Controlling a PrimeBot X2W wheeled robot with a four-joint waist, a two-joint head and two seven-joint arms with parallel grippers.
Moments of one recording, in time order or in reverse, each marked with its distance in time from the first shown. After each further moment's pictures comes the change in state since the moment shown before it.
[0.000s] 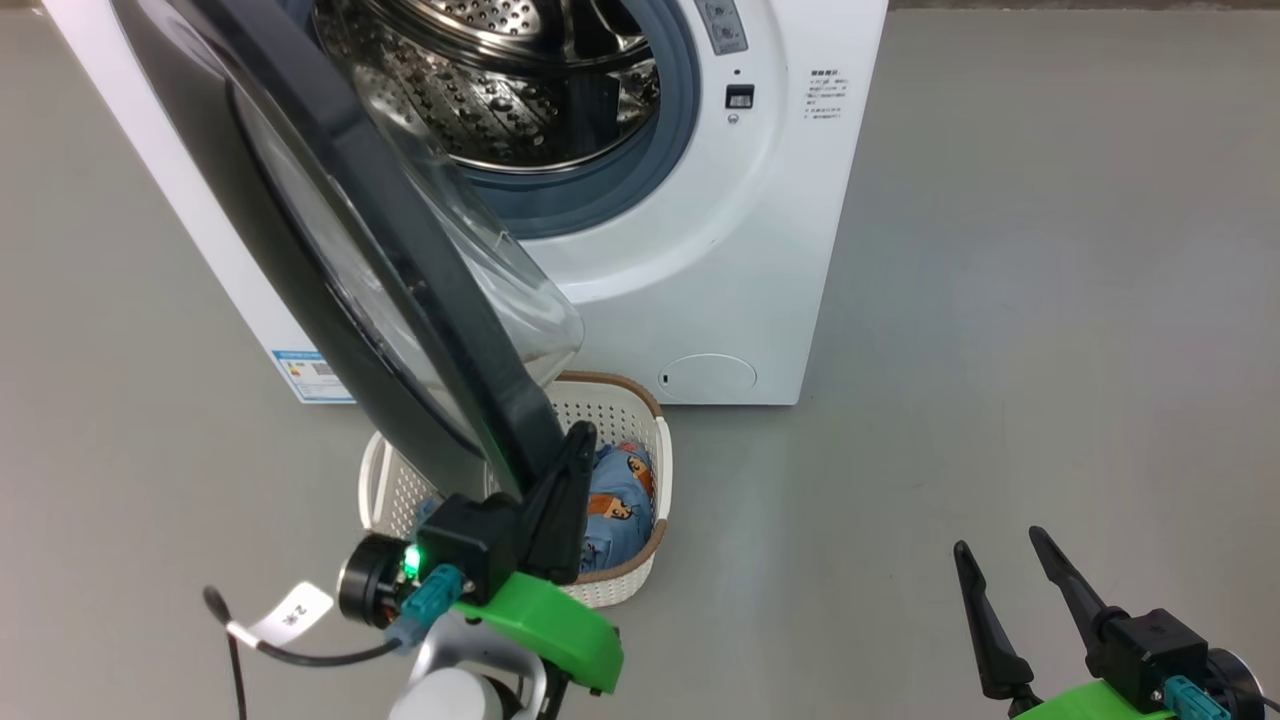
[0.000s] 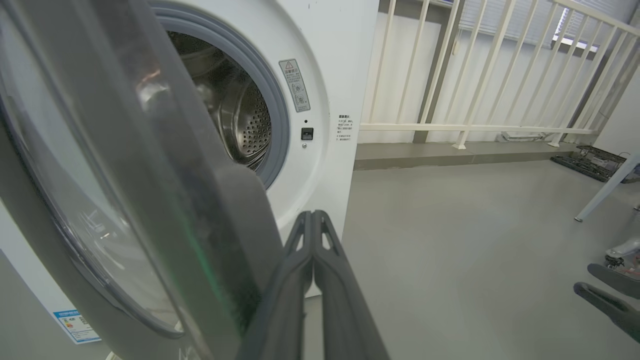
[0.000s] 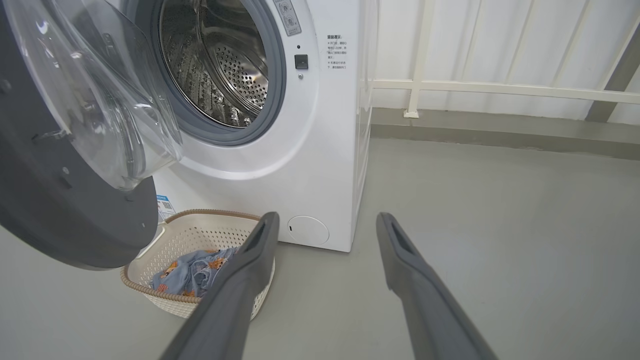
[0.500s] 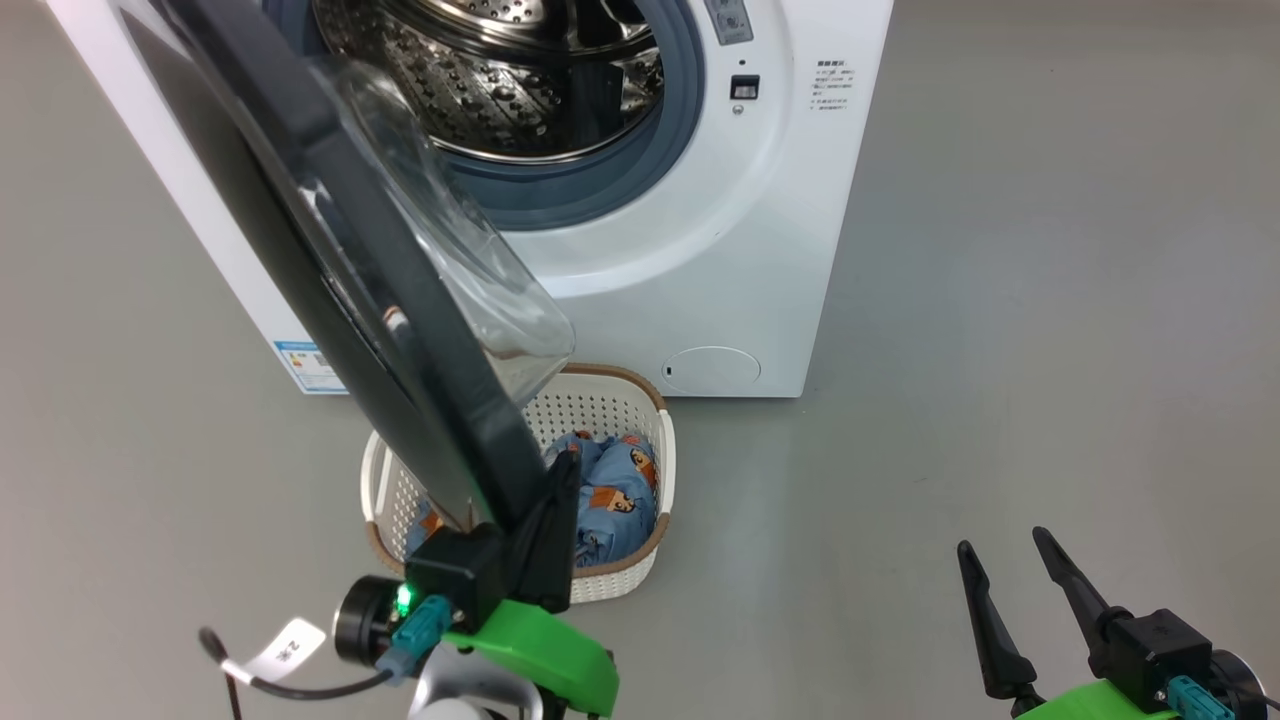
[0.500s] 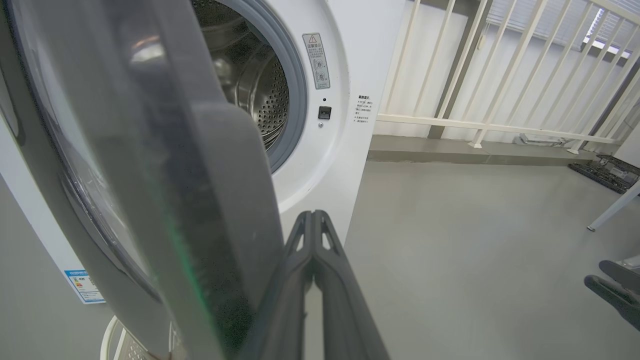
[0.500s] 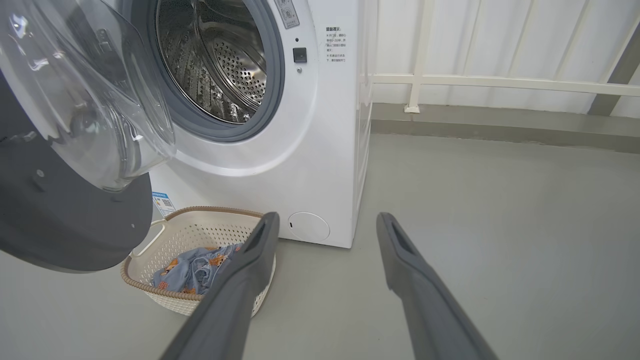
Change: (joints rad) left arm 0.061 -0.009 0.020 0.000 -0.020 0.047 -0.017; right arm 0.000 0.000 -0.005 0.003 0.005 0.000 -0.002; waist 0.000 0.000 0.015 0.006
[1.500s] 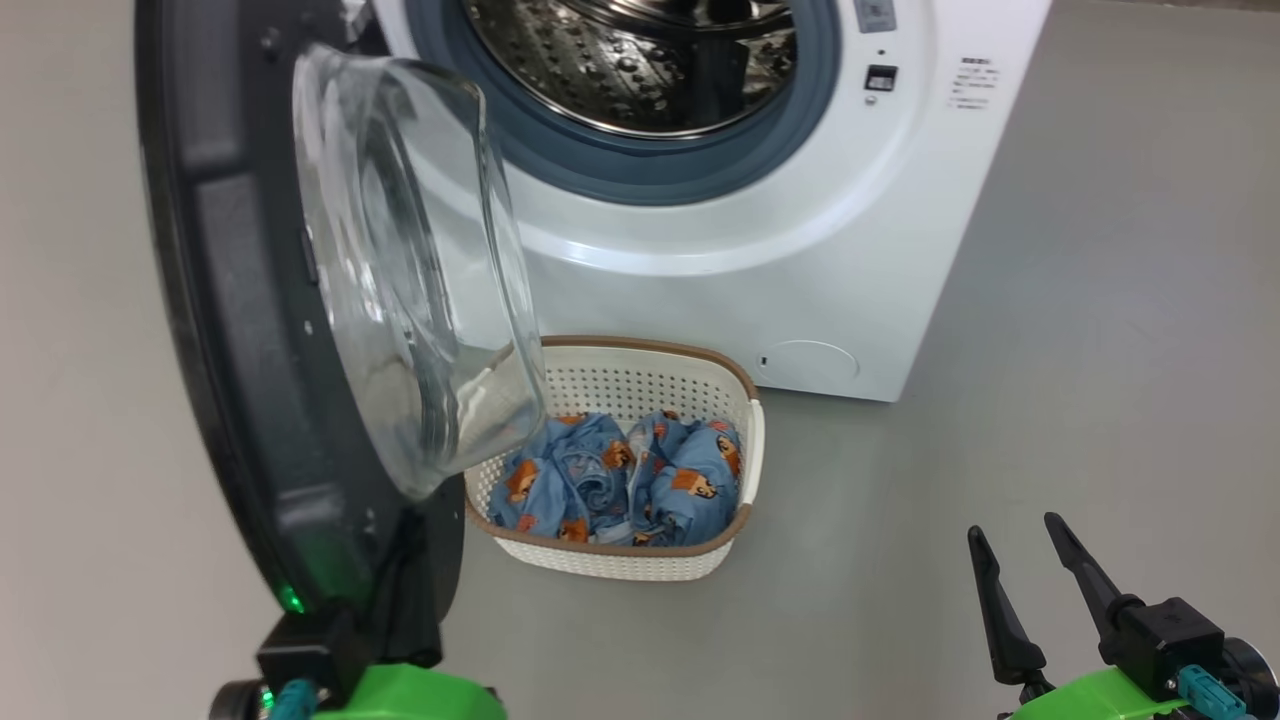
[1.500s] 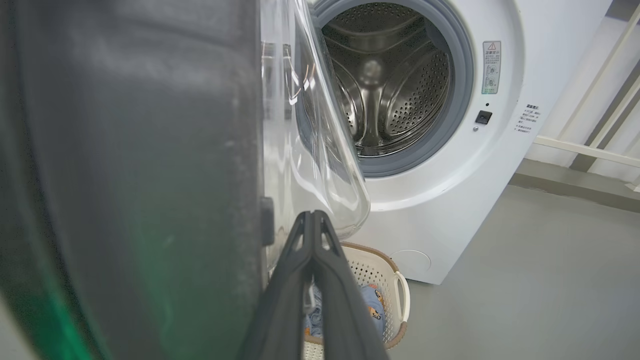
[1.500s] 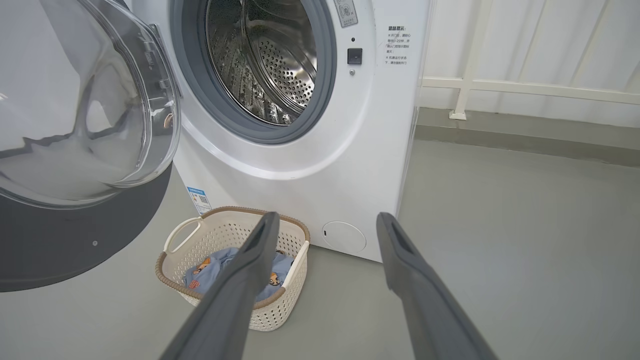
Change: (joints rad) left arm 0.165 0.073 0.124 -0.112 -0.040 0.129 -0.058; right arm -0.015 0.000 -0.017 -0.009 -0.008 0.000 0.002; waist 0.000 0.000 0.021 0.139
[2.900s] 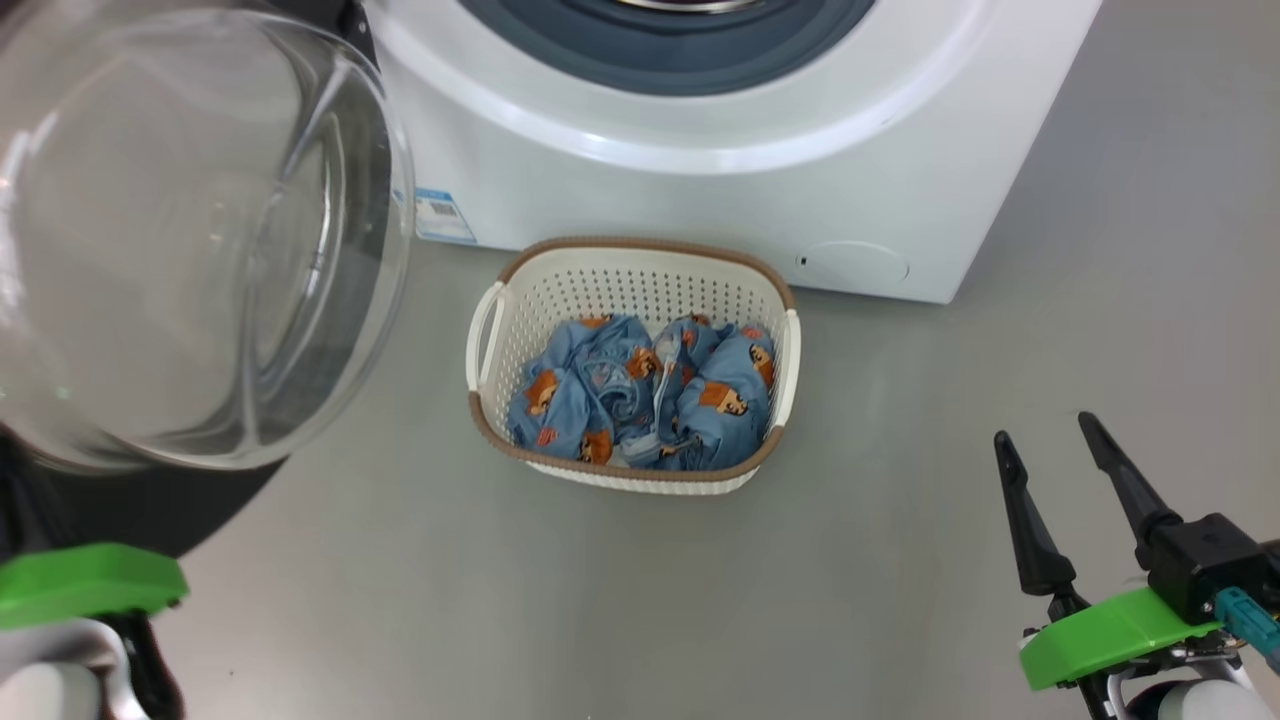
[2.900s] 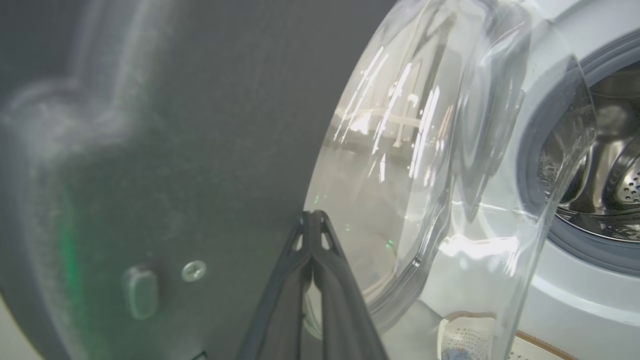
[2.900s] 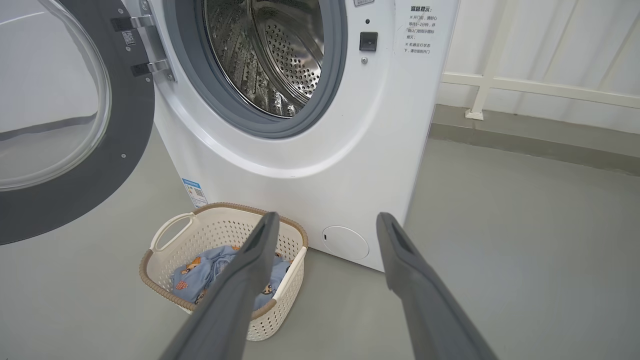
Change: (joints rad) left arm -0.176 0.114 0.423 0.231 -0.131 -0.010 -0.117; right arm -0.088 -0.040 -0.008 -0.110 -0.030 0.000 0.063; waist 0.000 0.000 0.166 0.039
